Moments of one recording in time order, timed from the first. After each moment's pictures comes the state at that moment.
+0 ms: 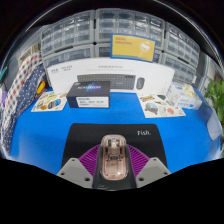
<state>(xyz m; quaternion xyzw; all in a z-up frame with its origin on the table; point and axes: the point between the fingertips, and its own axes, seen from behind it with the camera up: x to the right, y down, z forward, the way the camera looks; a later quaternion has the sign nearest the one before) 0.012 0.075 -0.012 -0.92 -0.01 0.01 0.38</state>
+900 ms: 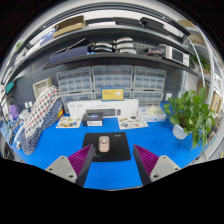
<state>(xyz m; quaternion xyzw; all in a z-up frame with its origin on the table) 0.068 -0.131 0.212 -0.87 0.02 0.01 0.49</state>
